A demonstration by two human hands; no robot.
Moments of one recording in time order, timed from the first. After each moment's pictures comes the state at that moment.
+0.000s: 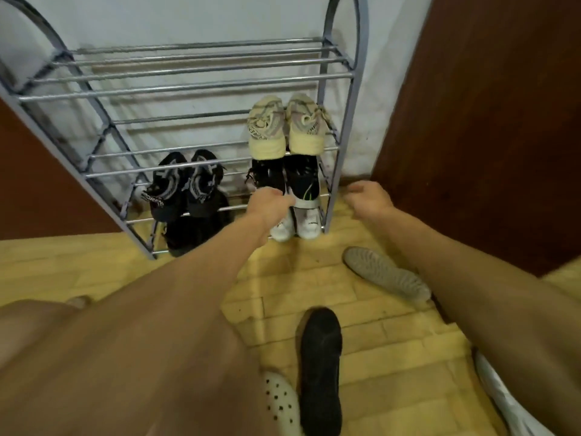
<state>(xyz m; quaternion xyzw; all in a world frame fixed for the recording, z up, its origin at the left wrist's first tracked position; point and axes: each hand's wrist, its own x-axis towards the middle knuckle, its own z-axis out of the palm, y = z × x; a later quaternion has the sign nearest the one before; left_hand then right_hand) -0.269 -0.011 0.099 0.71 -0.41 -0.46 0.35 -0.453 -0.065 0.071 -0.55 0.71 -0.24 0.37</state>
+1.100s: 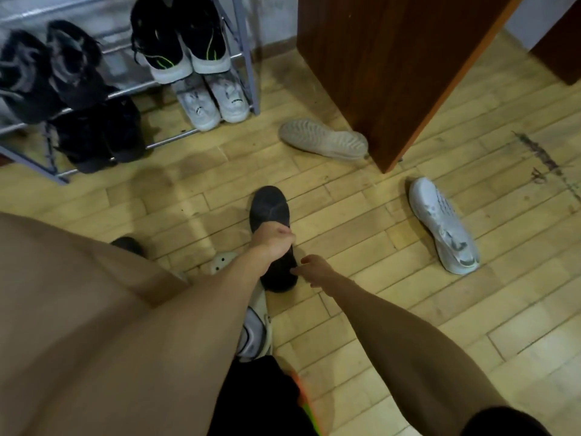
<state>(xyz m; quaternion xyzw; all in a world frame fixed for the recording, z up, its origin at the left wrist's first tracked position) -0.375 0.198 -0.082 0.70 -0.51 -0.50 0.05 -0.480 0.241 -0.186 -0.32 0.75 -0.03 0.58</state>
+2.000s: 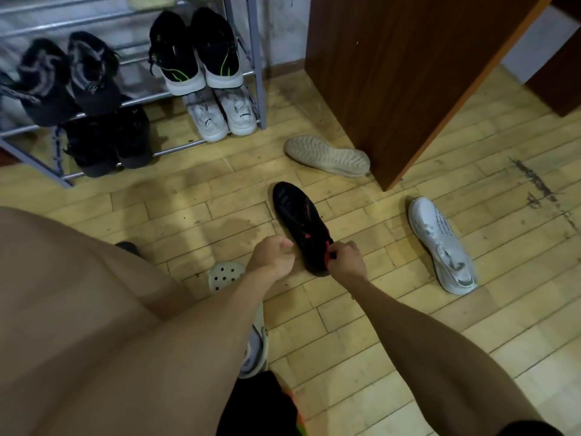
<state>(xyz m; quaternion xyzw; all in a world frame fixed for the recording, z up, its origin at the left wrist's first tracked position) -0.370 0.207 -0.088 0.71 -0.53 -0.46 0.05 -0.535 0.229 -0.169 -0.50 0.80 -0.06 0.33</state>
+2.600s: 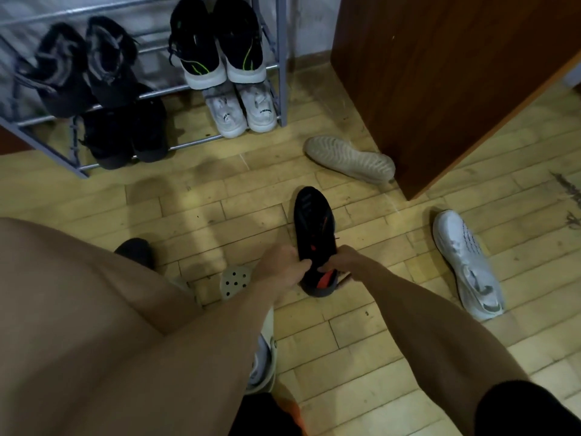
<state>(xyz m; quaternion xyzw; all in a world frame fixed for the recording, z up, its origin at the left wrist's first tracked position) -0.362 0.188 -0.090 0.68 -0.57 -0.46 -0.01 -0.523 0.167 -0.178 -0.34 0.73 0.02 0.60</state>
